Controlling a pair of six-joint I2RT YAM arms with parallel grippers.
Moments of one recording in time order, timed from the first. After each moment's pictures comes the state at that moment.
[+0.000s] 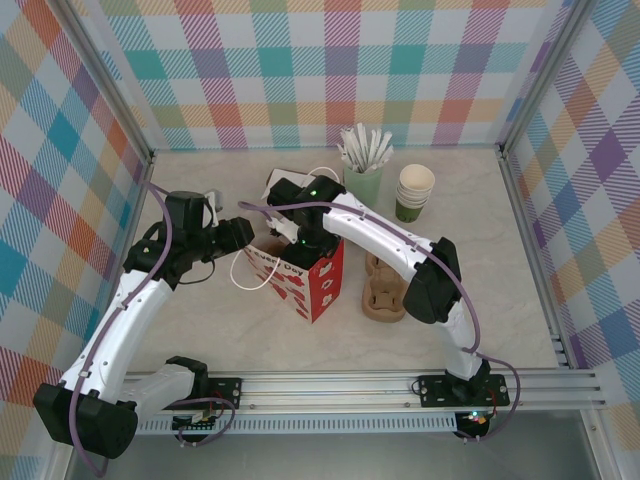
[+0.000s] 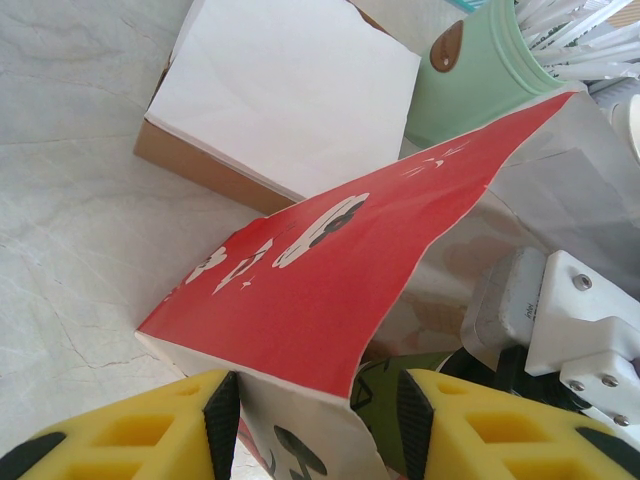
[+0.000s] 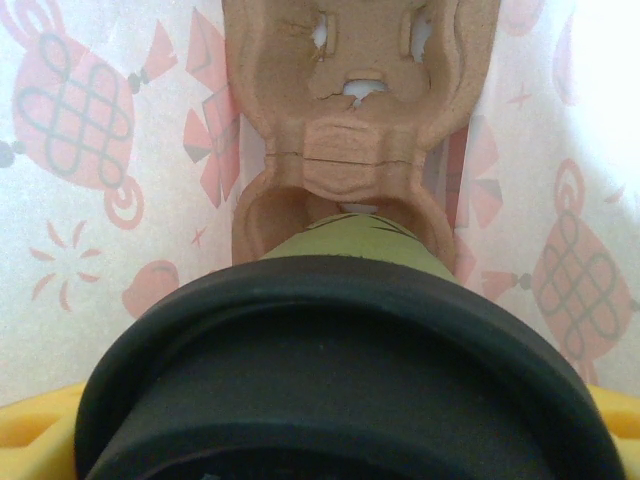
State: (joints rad) left arm -0.25 1.05 1.06 -0.76 0.22 -0.55; right arm 0.93 2.13 2.17 -1.47 -0.09 0.02
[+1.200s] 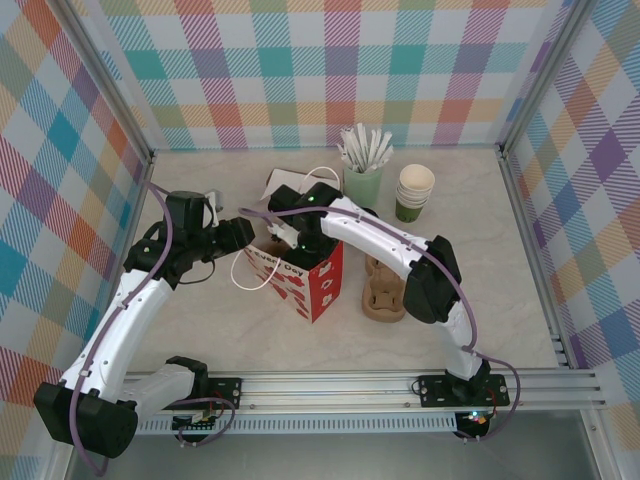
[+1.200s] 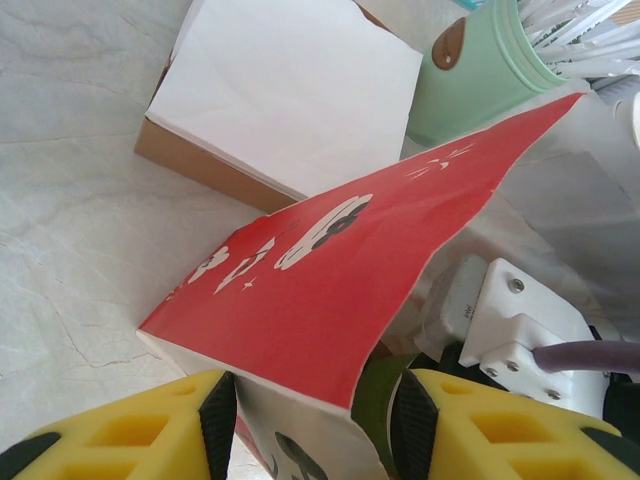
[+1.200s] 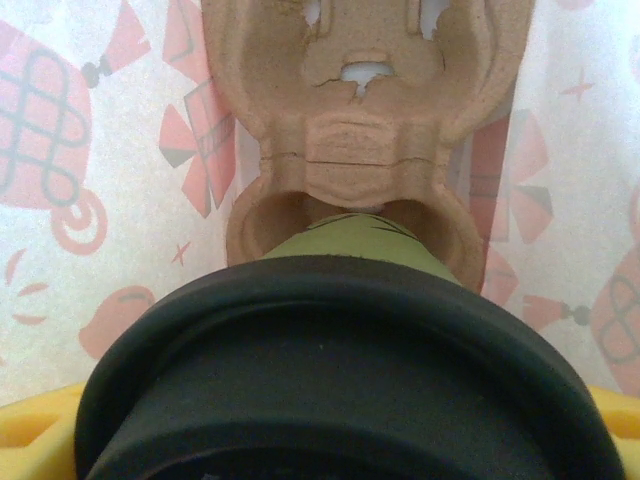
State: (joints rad) left arm -0.25 1.05 1.06 -0.76 0.22 -0.55; right arm 0.92 2.13 2.07 -1.40 -0.11 0.02
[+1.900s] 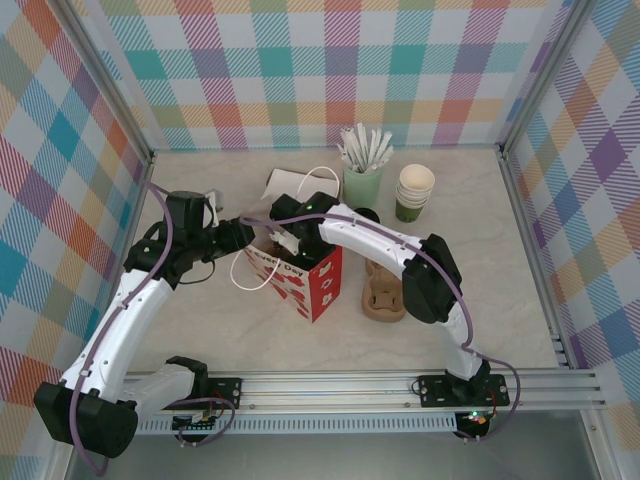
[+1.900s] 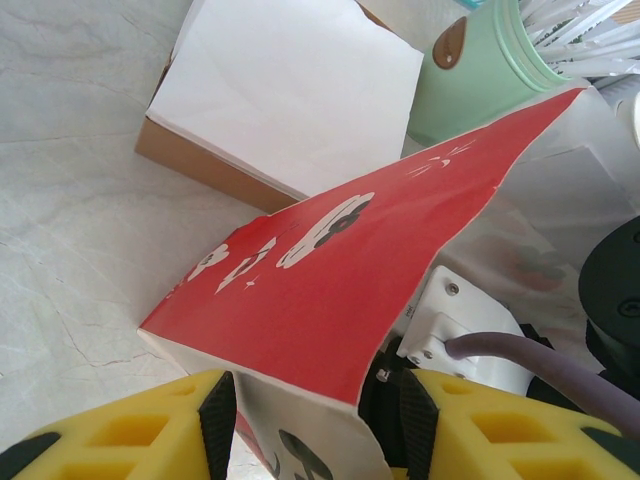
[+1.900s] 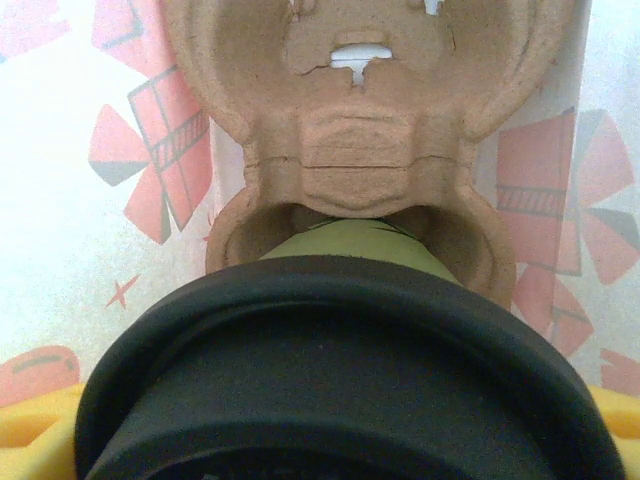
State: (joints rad) left arm -0.25 1.05 1.06 -0.76 0.22 -0.55; right arm 0.92 2.13 1.95 -1.29 -0.12 0.02
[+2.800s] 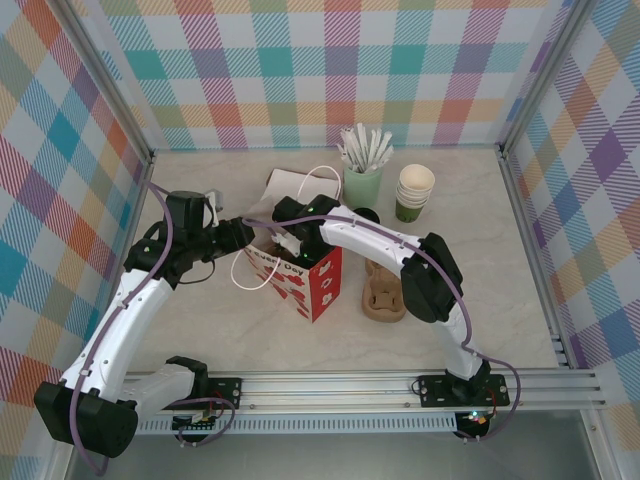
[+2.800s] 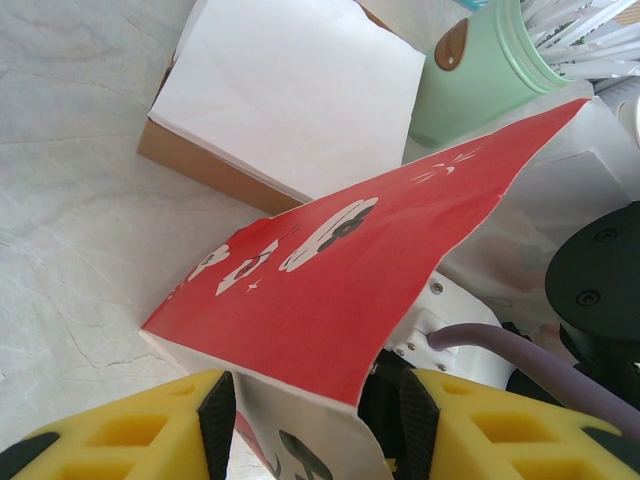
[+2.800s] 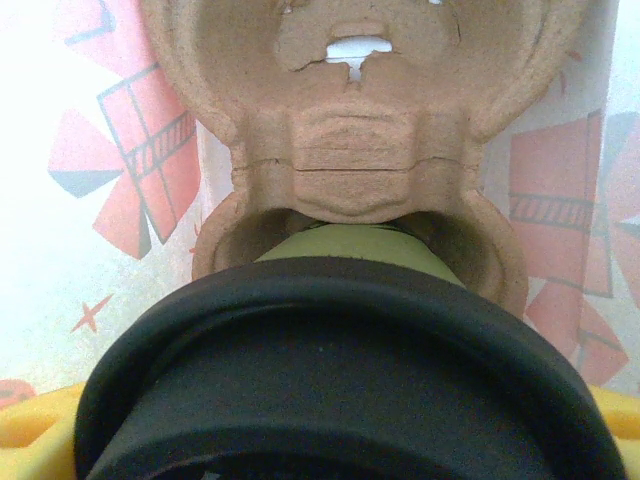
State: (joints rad) left arm -0.25 1.05 1.06 -0.76 0.22 -0.55; right arm 0.92 2.13 1.90 -1.25 -0.13 0.02
